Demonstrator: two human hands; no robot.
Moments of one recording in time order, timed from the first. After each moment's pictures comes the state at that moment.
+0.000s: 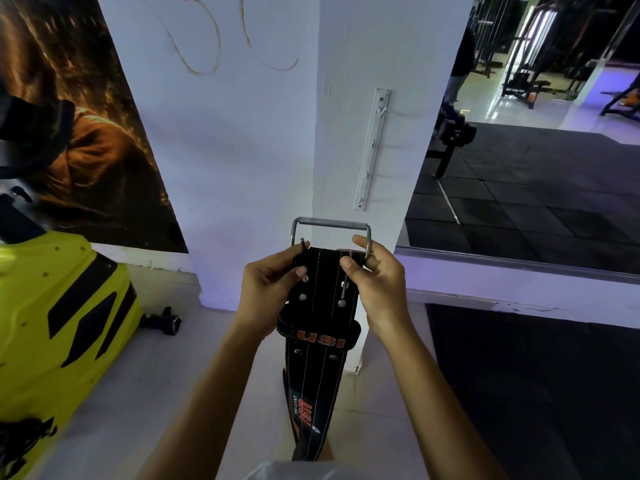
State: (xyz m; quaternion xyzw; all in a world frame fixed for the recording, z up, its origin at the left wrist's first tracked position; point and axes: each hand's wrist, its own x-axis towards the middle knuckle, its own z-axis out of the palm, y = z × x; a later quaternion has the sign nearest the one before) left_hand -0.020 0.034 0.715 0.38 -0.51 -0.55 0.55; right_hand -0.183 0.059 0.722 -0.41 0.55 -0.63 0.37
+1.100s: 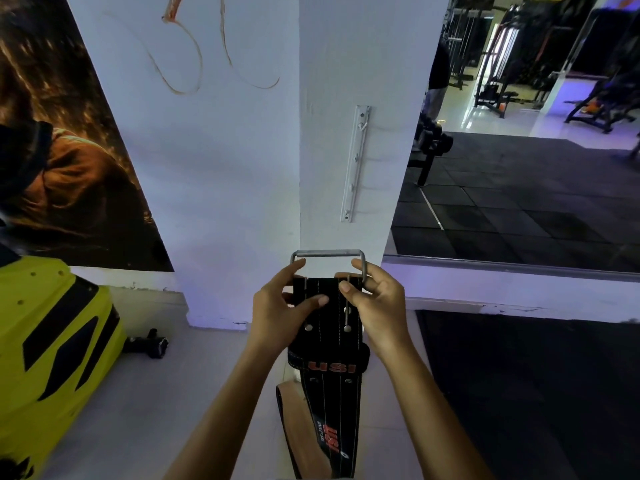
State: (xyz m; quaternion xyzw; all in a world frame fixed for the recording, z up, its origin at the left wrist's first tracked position) left_hand -0.039 0.036 0.706 0.48 -0.63 -0.40 0.46; right_hand -0.191 0.071 0.713 -0.39 0.57 -0.62 0.37
